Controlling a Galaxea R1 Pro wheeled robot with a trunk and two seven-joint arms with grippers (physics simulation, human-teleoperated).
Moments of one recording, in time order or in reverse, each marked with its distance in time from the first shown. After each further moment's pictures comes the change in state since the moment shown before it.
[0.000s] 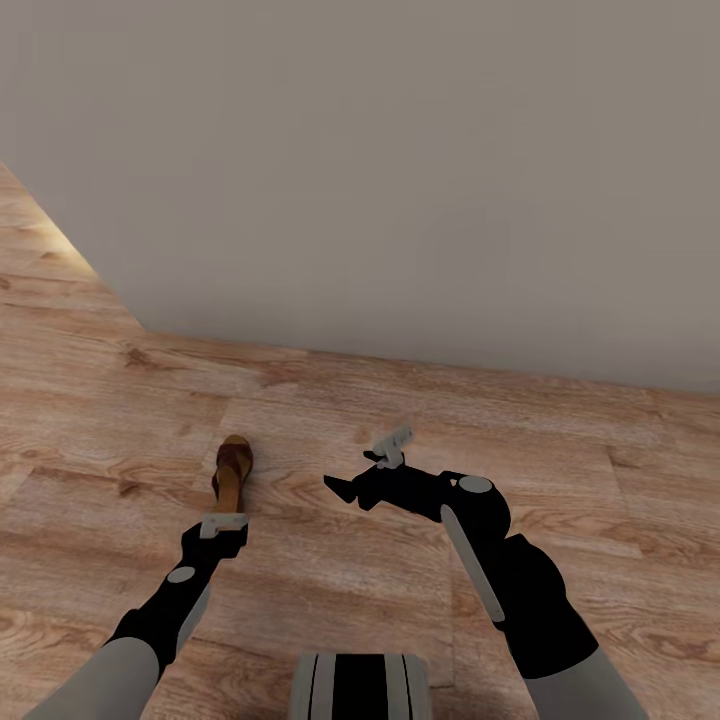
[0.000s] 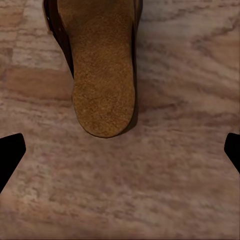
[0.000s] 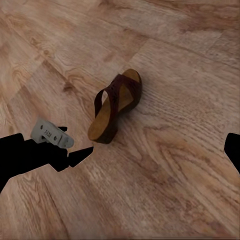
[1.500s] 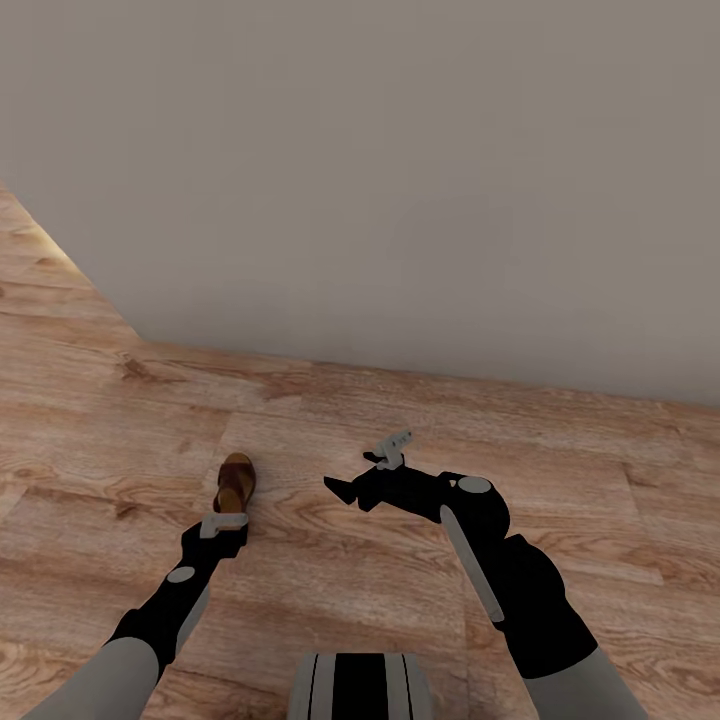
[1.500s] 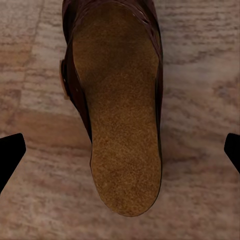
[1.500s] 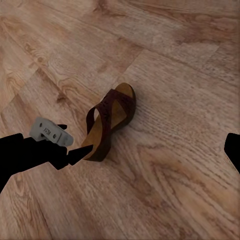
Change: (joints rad) left arm 0.000 0.001 -0.003 -0.001 -0.002 -0.001 0.000; right arm 0.000 0.000 0.001 0.007 0.000 0.000 0.000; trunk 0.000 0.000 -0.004
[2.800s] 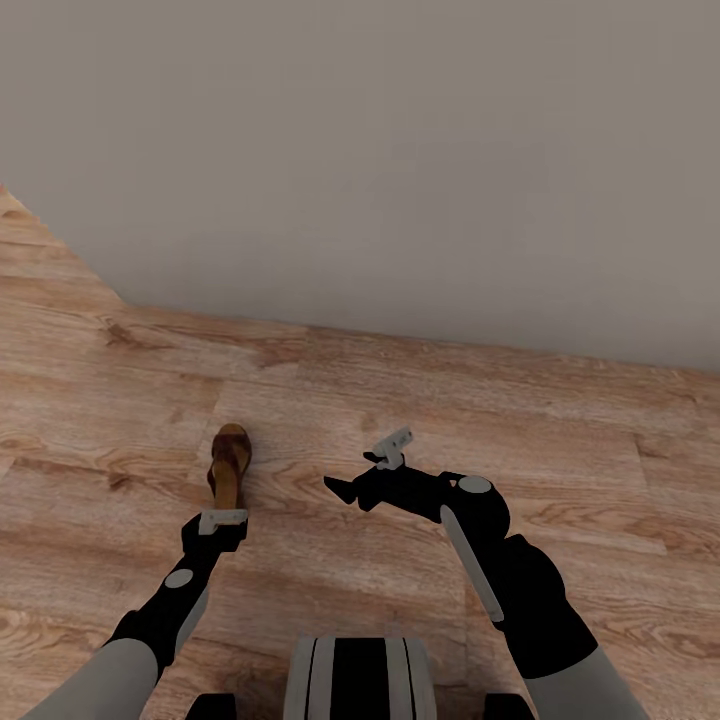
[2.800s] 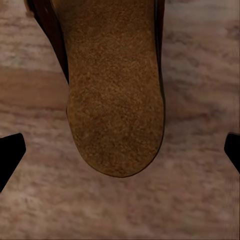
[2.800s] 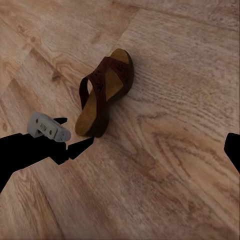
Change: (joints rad) left arm 0.001 0.003 -0.001 0.010 0.002 -0.115 -0.002; right arm 0.000 0.000 -0.001 0.000 0.000 0.000 0.000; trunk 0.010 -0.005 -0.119
